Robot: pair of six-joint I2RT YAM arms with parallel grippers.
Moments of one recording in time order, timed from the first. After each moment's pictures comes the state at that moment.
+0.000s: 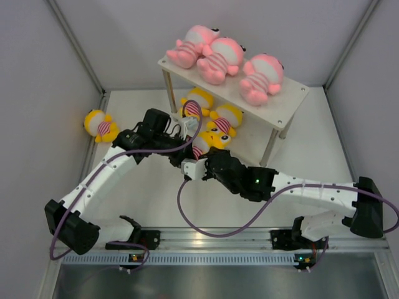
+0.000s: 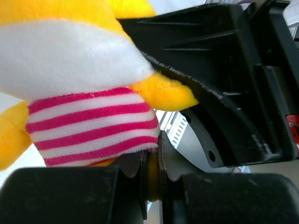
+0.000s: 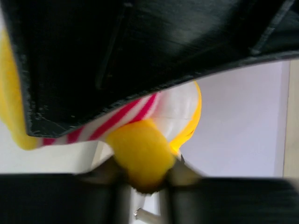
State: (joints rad) left arm -0.54 1.26 1.25 -0.82 0.77 -0.14; right arm 1.23 1.30 1.04 -0.20 0.56 -0.90
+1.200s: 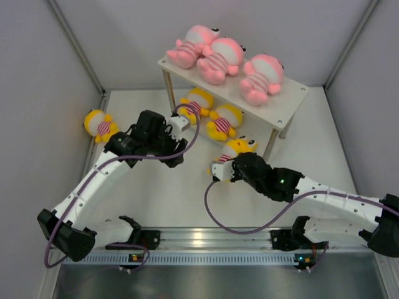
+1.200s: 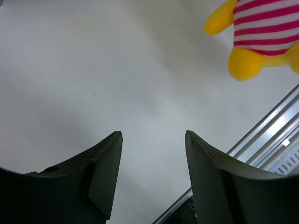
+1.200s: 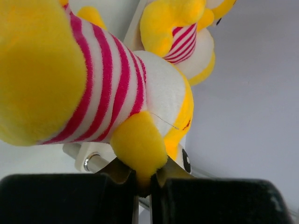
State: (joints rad) left arm -0.54 1.20 1.28 -0.92 0.24 0.14; right arm 1.07 1.07 0.84 -0.40 0.47 -0.93
